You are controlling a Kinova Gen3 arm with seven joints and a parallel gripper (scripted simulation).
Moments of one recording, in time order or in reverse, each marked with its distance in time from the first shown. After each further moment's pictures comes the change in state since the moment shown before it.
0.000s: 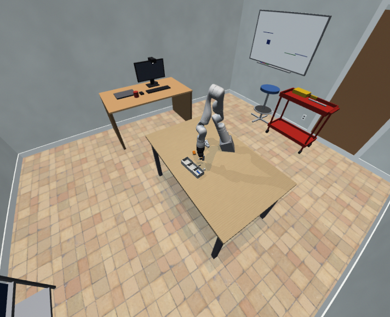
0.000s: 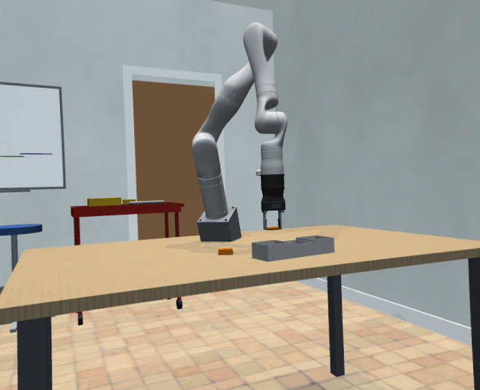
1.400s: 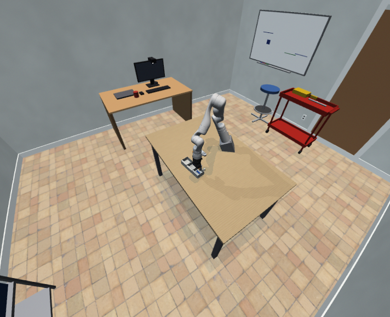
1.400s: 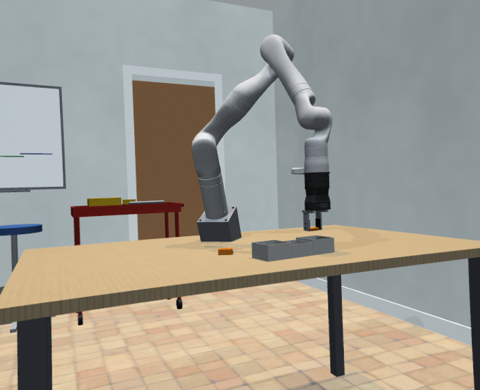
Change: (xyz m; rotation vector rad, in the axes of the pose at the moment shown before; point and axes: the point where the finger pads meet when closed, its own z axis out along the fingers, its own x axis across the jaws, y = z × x) arm 0.117 0.072 -0.001 -0.007 0.000 -0.457
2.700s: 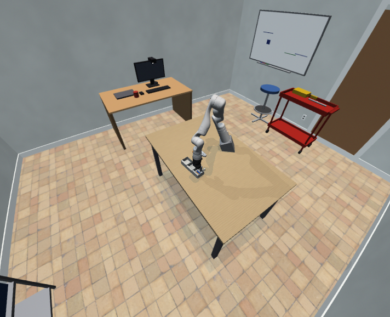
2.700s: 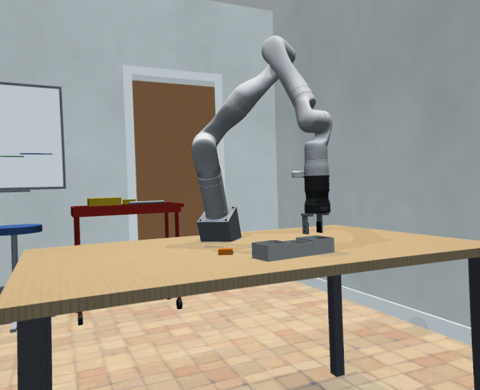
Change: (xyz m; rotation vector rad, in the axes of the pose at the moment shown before) arm 0.000 -0.001 0.010 0.000 0.000 0.000
